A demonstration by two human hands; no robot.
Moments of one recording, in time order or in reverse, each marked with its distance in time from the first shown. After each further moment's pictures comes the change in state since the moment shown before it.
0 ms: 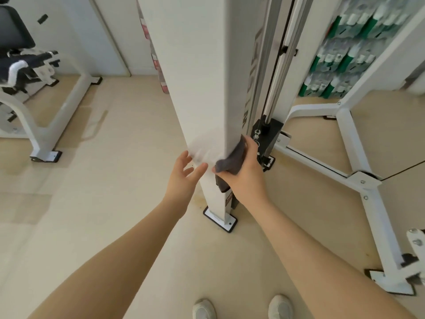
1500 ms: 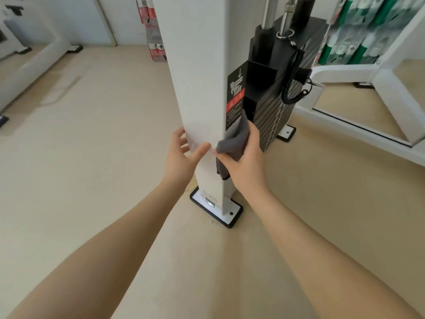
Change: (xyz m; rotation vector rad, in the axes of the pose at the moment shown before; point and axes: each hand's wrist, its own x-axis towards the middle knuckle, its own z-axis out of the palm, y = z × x) left_hand 0.132 -0.362 0.062 0.073 0.097 0.280; right_hand -0.030 0.385 0.114 0.138 0.050 -0.114
